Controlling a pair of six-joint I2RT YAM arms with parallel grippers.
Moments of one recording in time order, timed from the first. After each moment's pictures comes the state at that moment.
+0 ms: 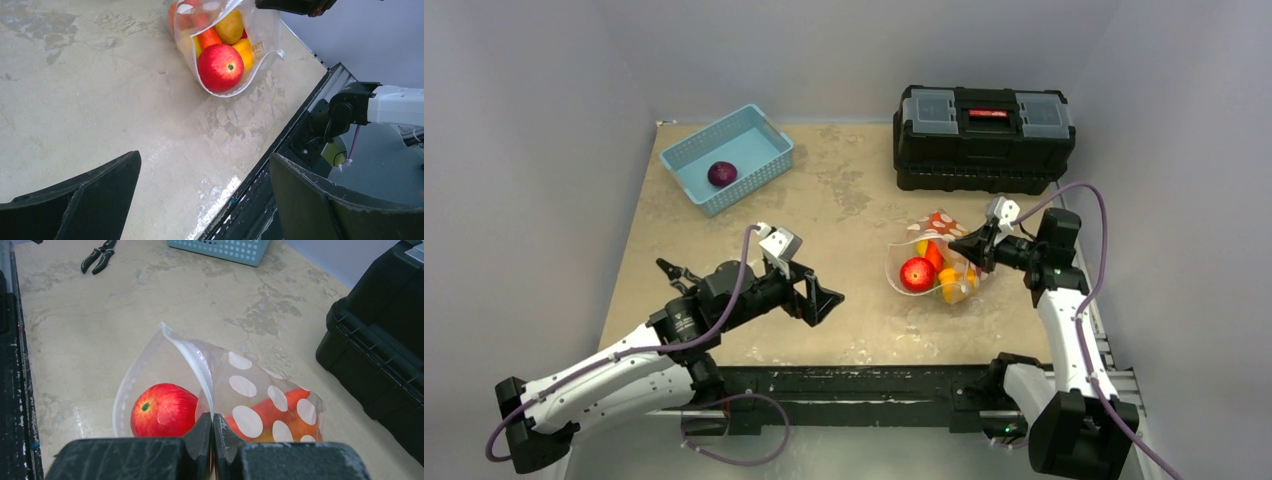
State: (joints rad) left arm -0.95 0.67 0.65 -0.25 -0.03 -0.42; right arm -0.19 0.94 0.65 -0.29 -1.15 -0.58
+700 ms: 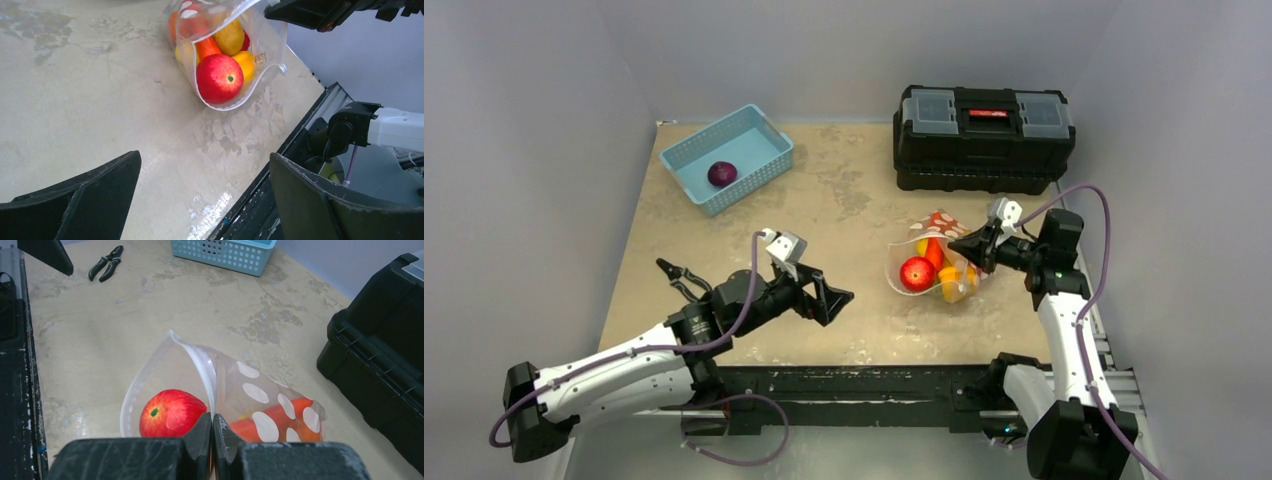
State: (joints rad) left arm -1.04 0.70 0.54 -0.03 -0.18 -0.48; right arm -0.19 0.90 0.65 -0.29 -1.17 -0.56
